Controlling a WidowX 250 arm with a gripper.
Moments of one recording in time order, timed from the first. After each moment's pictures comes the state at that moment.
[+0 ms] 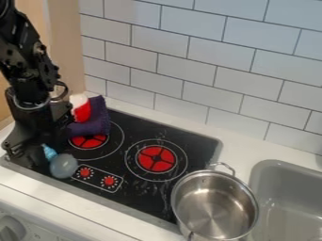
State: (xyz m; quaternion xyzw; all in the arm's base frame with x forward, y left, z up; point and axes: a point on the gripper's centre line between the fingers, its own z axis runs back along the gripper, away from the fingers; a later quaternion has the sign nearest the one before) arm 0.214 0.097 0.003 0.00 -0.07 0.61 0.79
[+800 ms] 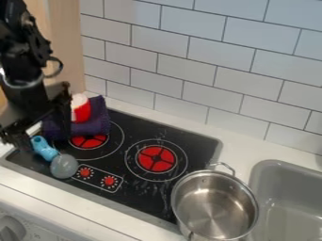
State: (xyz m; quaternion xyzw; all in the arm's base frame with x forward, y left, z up) arm 0.211 0.093 0.042 -0.01 -0.11 0.61 0.79
